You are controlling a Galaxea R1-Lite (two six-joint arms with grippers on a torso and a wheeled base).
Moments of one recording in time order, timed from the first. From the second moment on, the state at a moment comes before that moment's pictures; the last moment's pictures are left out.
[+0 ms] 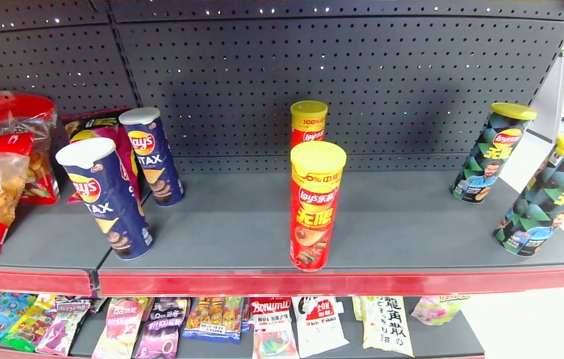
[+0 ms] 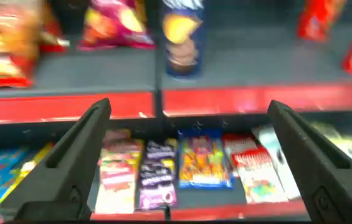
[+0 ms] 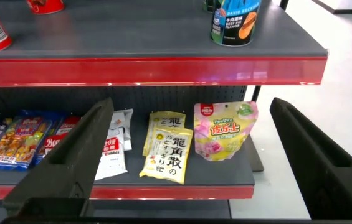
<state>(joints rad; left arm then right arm) 0.06 0.08 -0.04 -0.06 -0.14 0.02 0.00 0.00 0.00 0.00 0.00 0.00</state>
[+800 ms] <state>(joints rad) 0.01 0.02 0.00 0.00 -0.03 0.00 0.00 0.00 0.00 0.00 0.00 0.00</state>
